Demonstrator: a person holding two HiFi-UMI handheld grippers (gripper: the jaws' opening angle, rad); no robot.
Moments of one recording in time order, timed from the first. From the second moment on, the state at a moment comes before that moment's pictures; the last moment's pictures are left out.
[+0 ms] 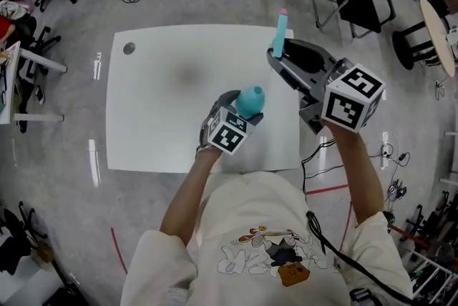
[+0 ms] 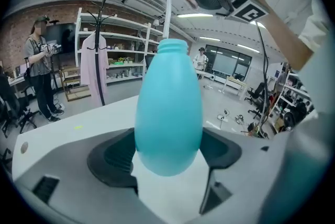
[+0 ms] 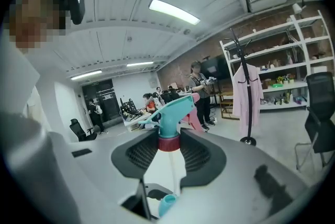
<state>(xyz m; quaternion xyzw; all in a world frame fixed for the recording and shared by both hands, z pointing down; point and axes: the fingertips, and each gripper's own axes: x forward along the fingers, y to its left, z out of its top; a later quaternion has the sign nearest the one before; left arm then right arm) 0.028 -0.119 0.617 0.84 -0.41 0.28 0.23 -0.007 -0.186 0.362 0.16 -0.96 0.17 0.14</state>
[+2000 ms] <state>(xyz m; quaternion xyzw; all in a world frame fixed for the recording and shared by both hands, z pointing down) 0.049 -0.092 0.396 0.91 -0.29 0.27 0.12 0.029 -0.088 0.276 -0.18 -0.98 0.04 0.02</state>
